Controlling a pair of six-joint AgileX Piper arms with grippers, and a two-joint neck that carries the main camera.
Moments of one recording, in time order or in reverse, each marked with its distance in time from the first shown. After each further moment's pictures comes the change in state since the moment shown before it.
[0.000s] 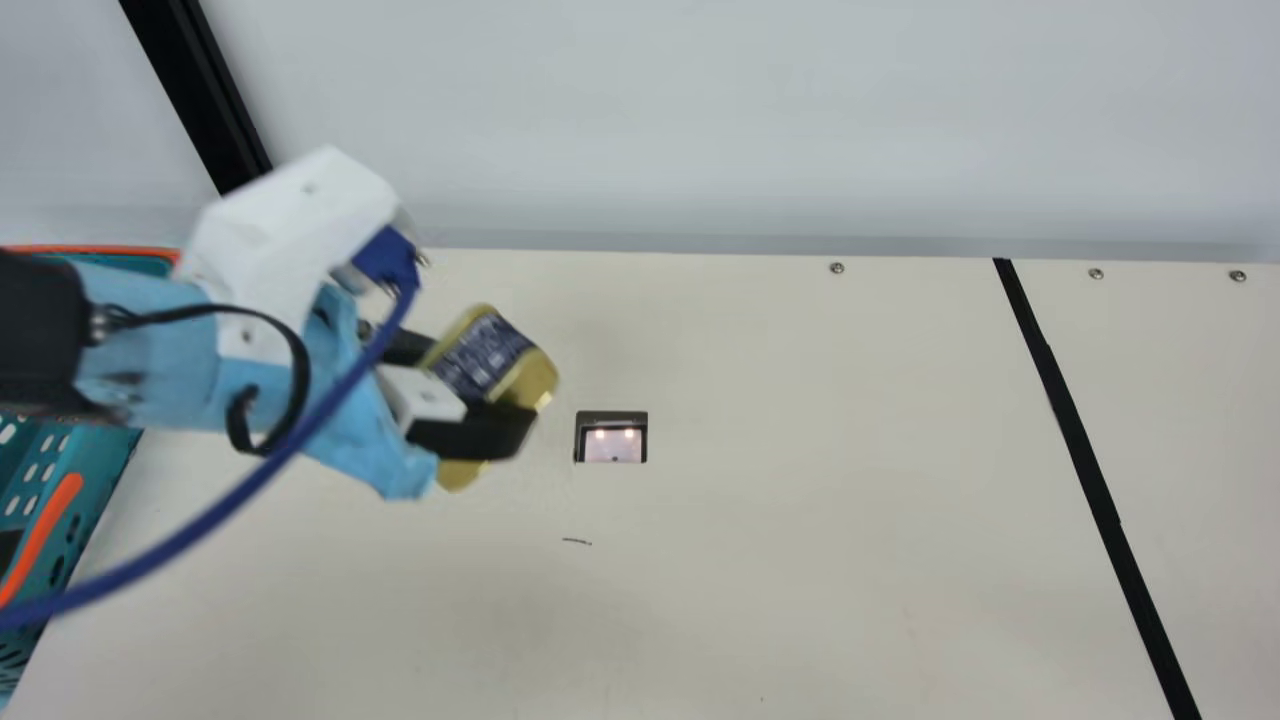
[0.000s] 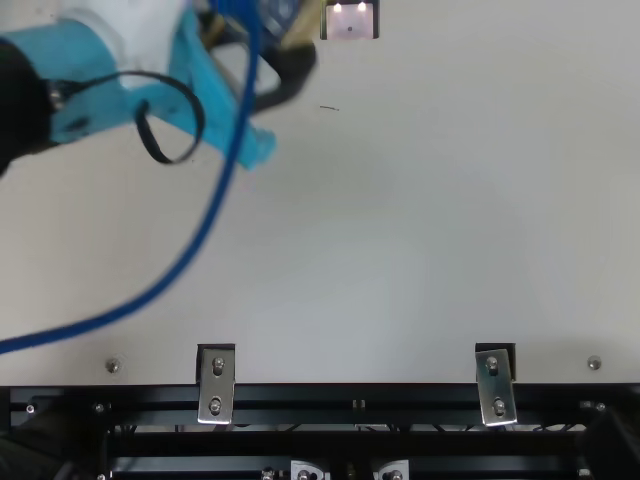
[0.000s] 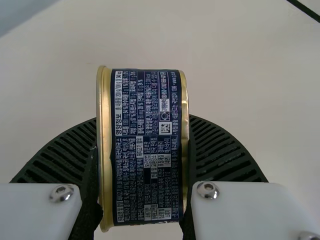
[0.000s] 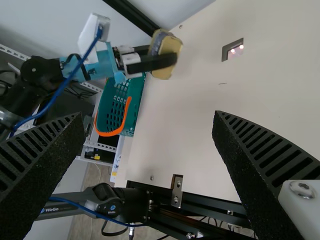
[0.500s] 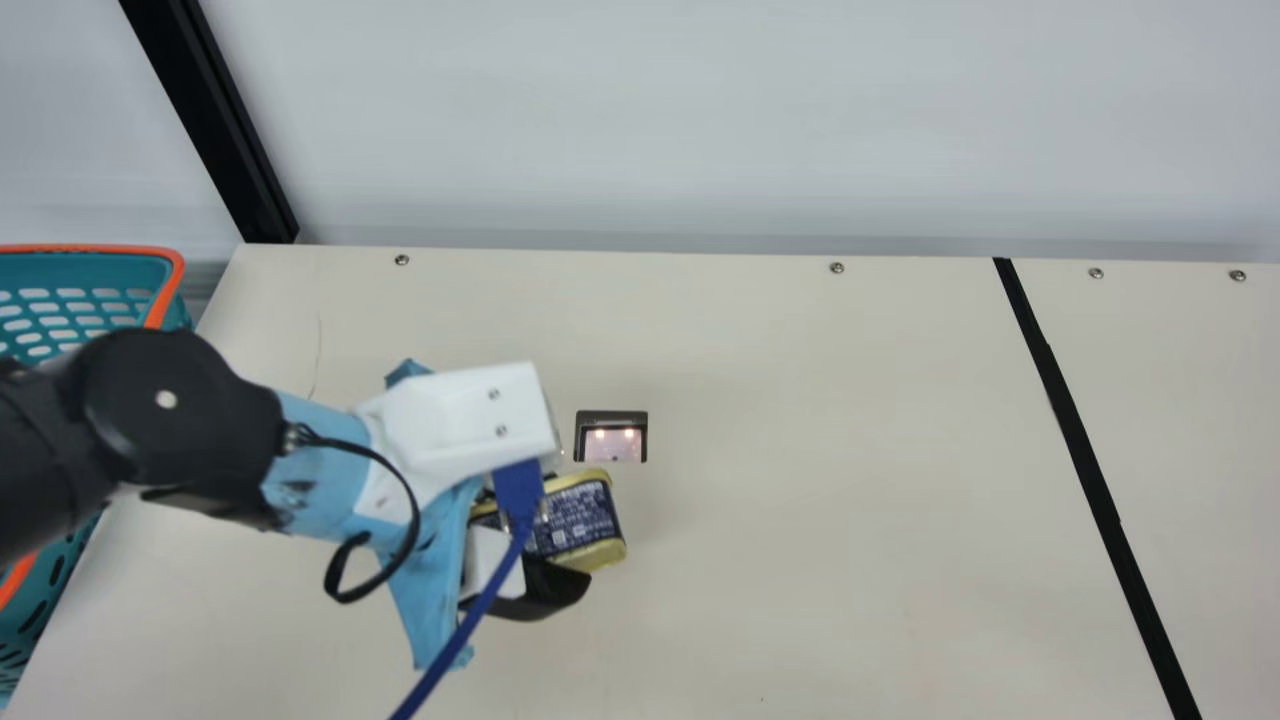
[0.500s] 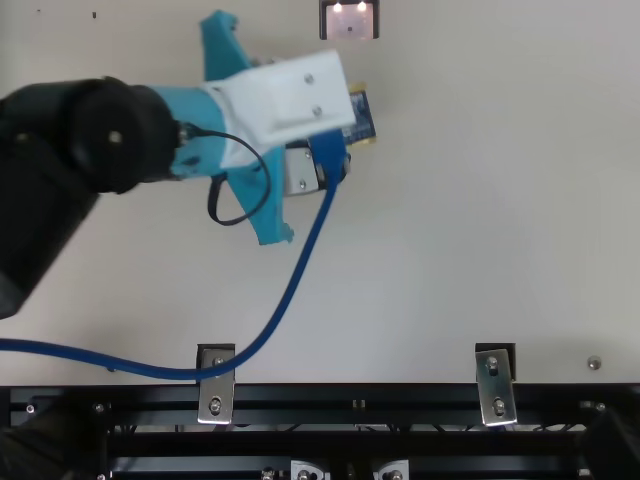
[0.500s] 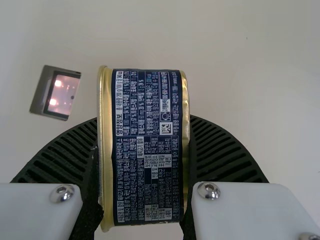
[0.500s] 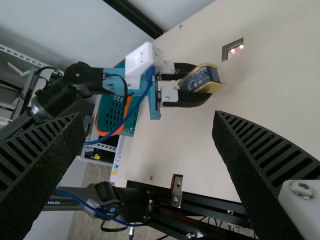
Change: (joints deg) left arm -7.7 7.6 6.1 -1.9 -3.3 29.8; right arm 0.0 0.0 0.0 0.0 0.0 0.0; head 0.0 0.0
